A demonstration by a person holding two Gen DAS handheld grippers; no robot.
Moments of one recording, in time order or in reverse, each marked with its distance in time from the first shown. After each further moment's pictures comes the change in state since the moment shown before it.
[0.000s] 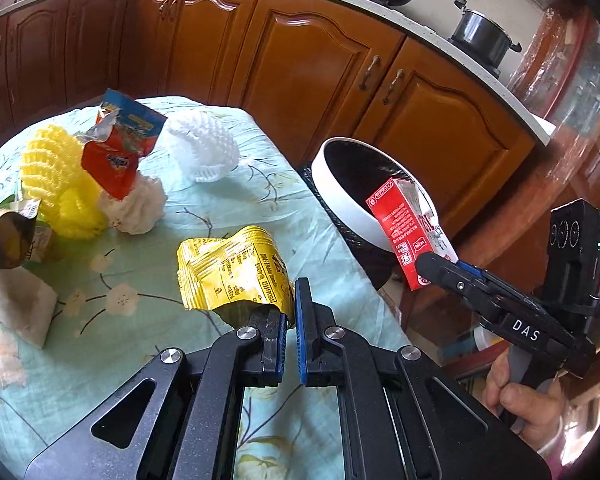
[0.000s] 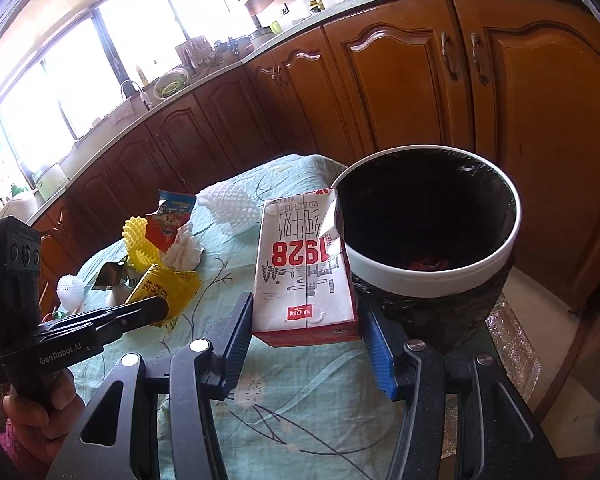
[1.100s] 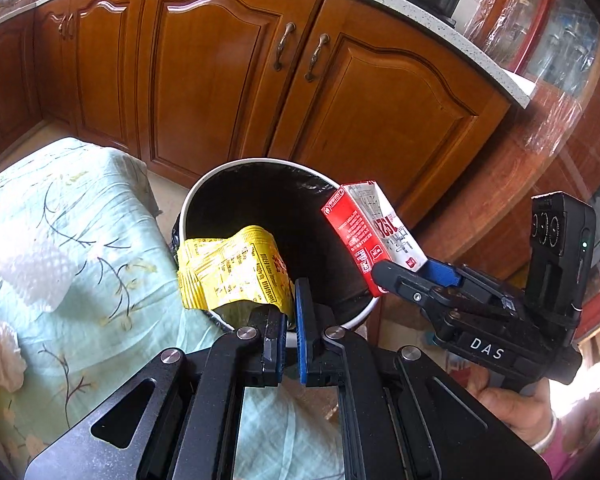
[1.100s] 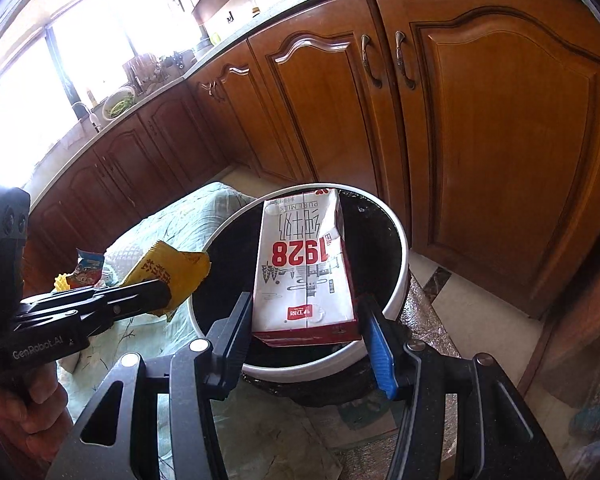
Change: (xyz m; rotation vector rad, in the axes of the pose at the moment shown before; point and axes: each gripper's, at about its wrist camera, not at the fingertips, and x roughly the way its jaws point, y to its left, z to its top) left arm 0.099 -0.100 0.086 0.181 0.102 -0.123; right arm 0.010 -0.097 0.054 0.075 -0.003 -0.135
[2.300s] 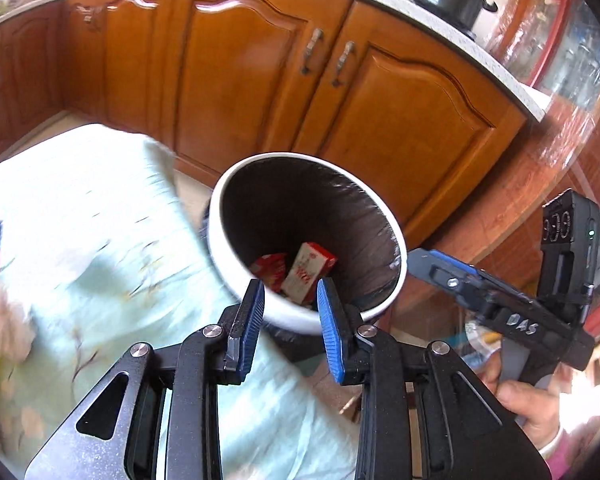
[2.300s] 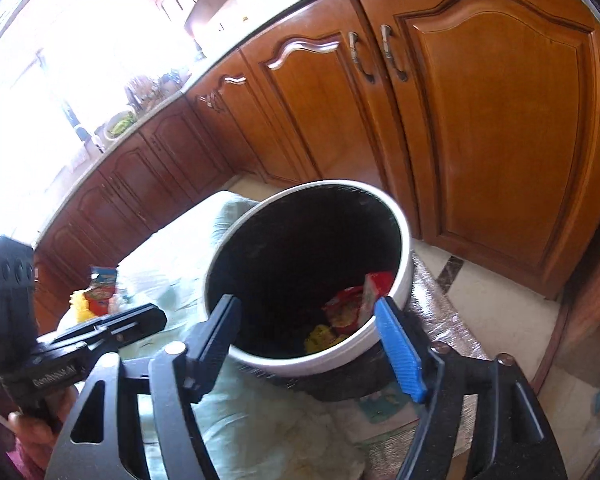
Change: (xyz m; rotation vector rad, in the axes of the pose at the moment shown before) left arm -0.021 0.018 -0.033 -0.072 -0.056 0.072; right arm -0.010 -0.003 -0.011 0.089 -0.017 0.074
